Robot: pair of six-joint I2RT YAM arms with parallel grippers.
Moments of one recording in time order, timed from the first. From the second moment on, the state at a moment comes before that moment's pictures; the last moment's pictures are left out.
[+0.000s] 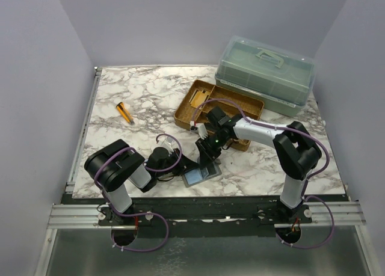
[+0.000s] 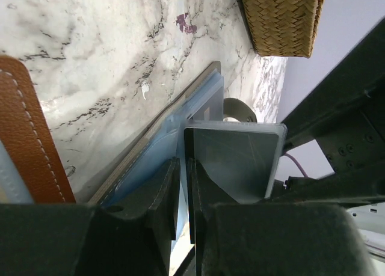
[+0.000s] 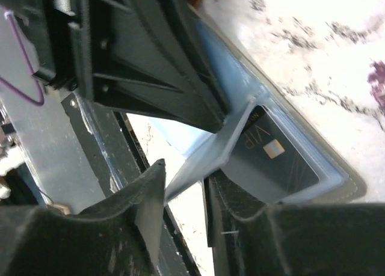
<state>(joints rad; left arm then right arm) -0.69 1.70 0.18 1.09 0.29 -1.25 0.70 1.85 1.18 -0.59 -0.77 -0.07</state>
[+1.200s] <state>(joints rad) -0.68 1.56 0.14 1.28 0.36 -1.31 0.49 1.83 1.07 -0.45 -1.16 0.00</state>
